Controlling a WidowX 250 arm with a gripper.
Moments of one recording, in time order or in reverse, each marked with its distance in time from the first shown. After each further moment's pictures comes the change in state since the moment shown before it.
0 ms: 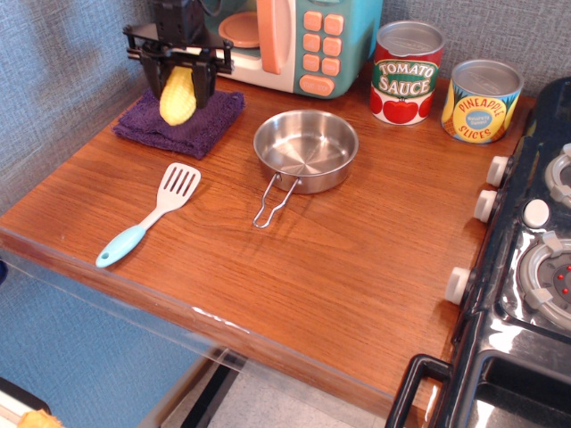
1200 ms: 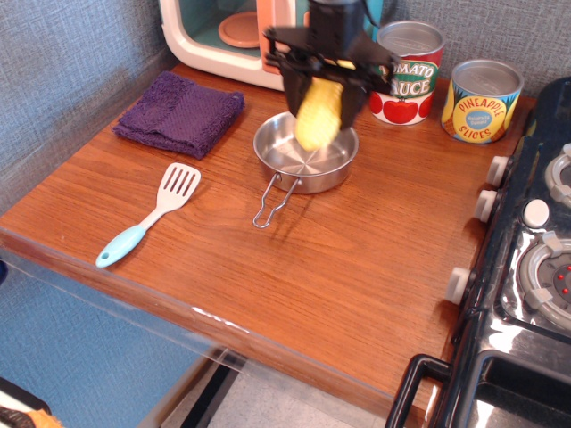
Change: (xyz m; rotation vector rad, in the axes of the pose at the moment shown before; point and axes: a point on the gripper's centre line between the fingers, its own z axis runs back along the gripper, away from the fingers) arm -0.051 -0.136 0.059 -0.044 -0.103 -0.151
